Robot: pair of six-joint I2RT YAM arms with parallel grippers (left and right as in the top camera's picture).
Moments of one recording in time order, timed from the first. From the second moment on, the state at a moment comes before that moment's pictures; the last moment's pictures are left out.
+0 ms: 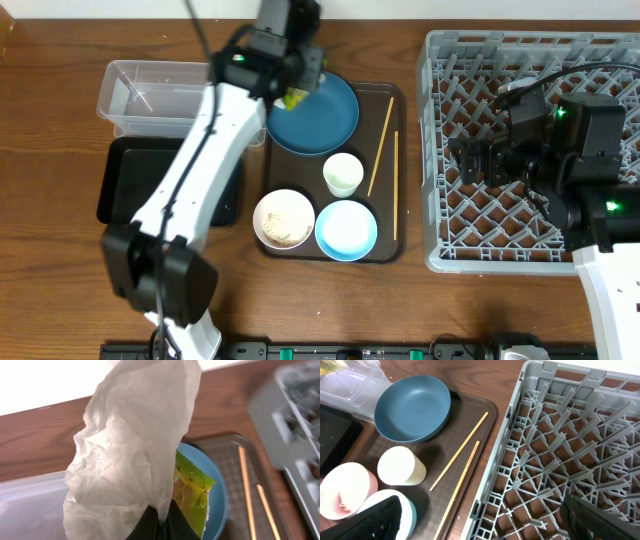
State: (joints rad) left arm -0.34 1.85 1.84 -0.81 -0.07 -0.10; right arm 0.05 1.16 1.23 -0.83 -0.29 -0.10
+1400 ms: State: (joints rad) left arm -0.04 1.81 1.83 -0.85 0.08 -0.33; right arm 0.05 1.16 1.23 -0.83 -0.29 -0.07
